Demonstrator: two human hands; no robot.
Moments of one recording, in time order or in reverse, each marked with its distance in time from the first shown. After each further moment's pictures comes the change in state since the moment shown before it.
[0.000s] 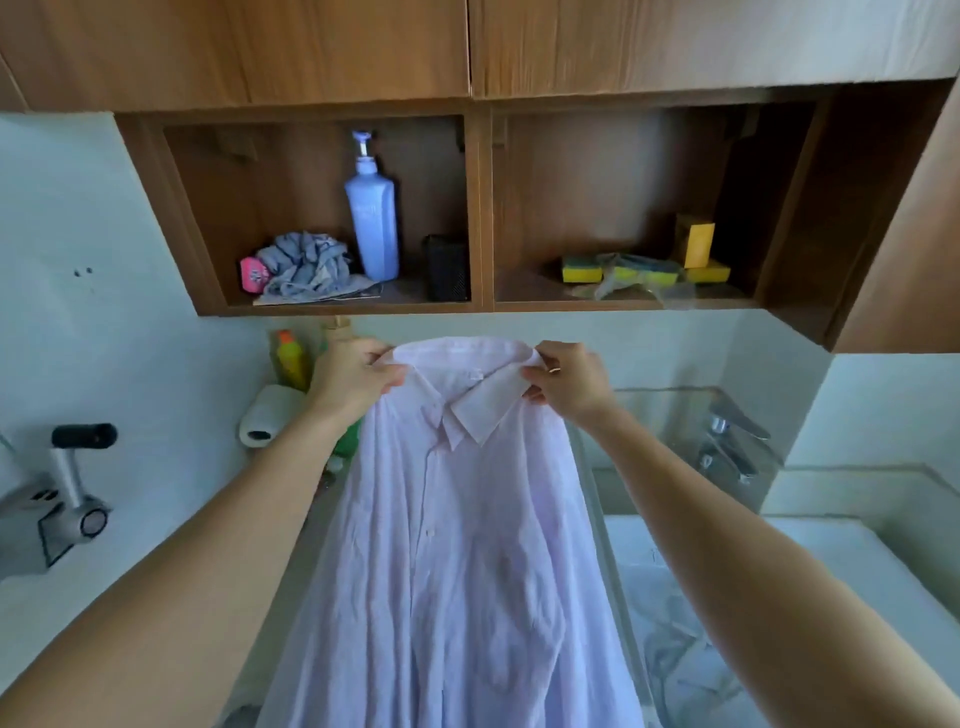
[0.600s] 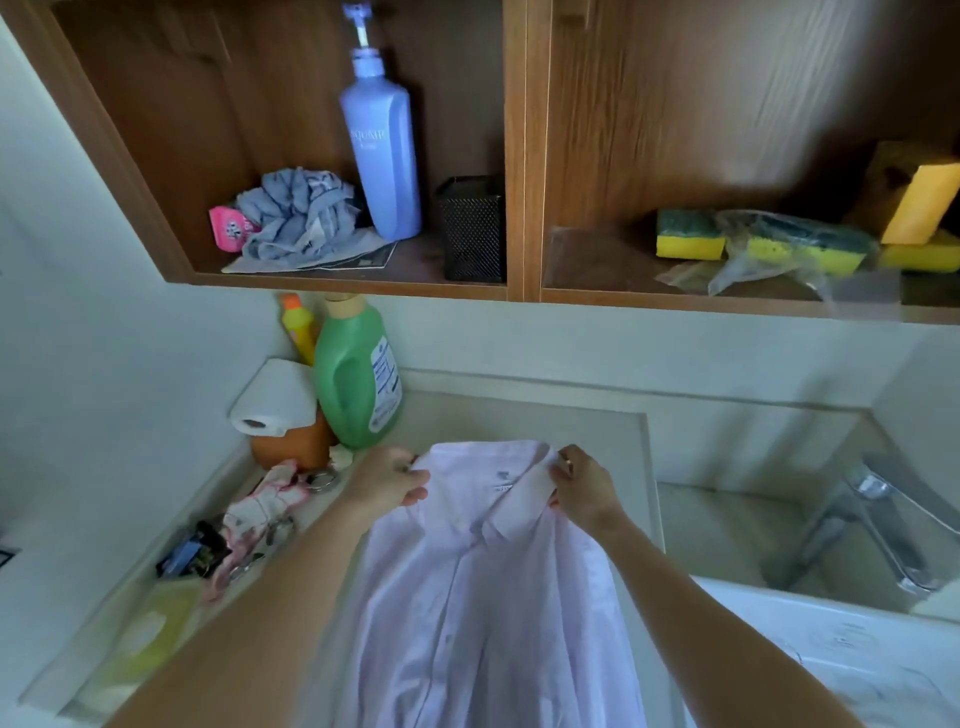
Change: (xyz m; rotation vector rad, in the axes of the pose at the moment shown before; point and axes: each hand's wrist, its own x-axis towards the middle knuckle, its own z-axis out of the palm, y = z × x) left_hand 0.067 -0.176 0.111 -0.014 -0.122 -0.590; right_hand 0.079 0.171 0.153 0.126 -0.313 0.373
